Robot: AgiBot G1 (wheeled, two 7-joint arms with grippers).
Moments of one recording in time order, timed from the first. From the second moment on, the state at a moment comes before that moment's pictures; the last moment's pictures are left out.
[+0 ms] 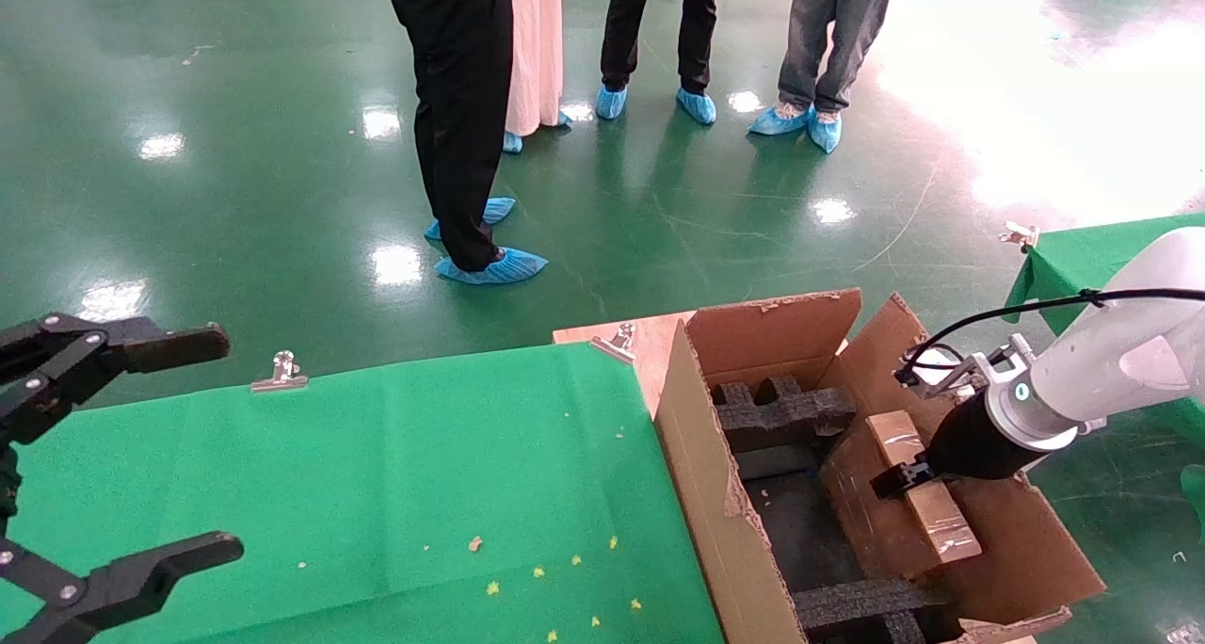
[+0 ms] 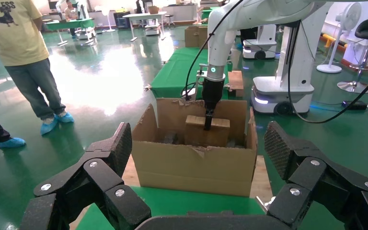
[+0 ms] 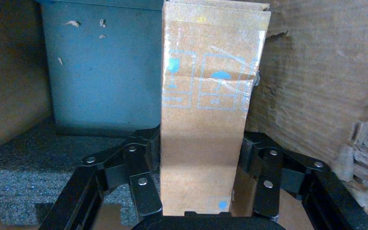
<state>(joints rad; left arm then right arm) -1.09 0.59 0.34 -1.26 0.68 1.47 -0.15 1.71 -0.89 -1.92 0.13 -1.06 -1.11 0.92</state>
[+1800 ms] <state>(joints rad) -1.09 0.59 0.34 -1.26 0.68 1.47 -0.15 2.20 -0.76 -1.80 0.56 -0.94 -1.21 0.80</state>
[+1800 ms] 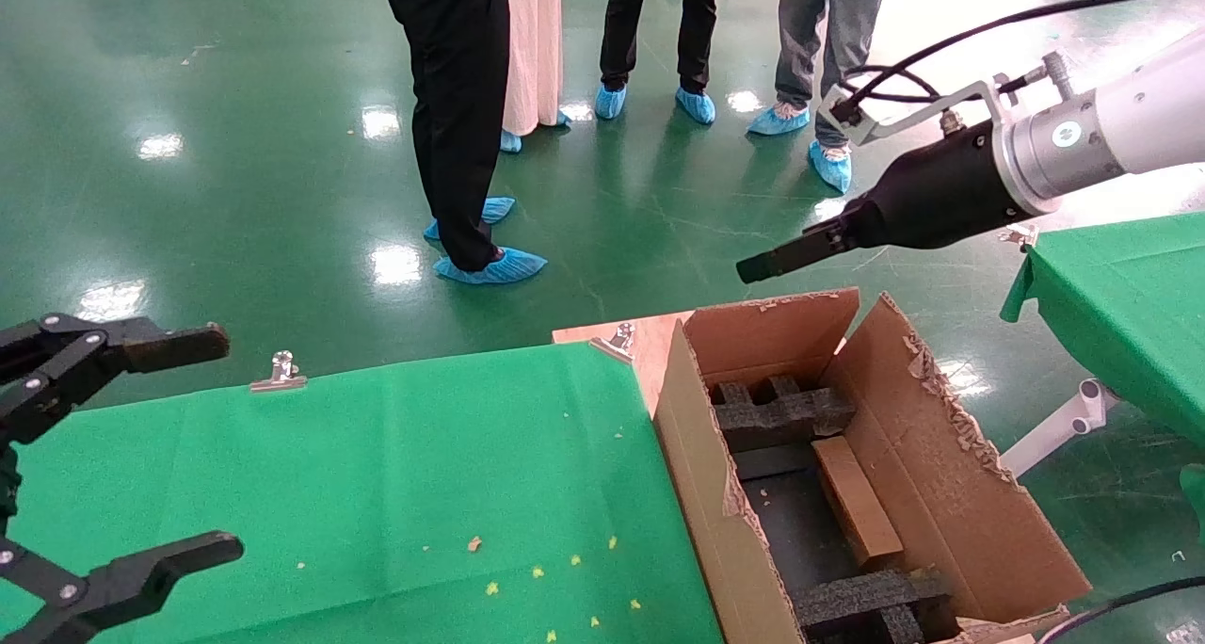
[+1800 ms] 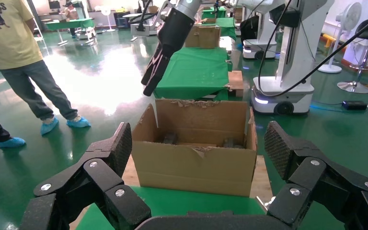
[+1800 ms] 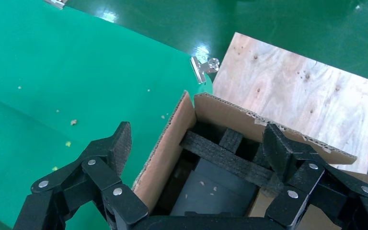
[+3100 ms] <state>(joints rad) -1.09 0.59 0.34 -1.26 0.68 1.47 -0.15 1.61 -0.68 -1.01 0.93 -0.83 -1.36 0.48</state>
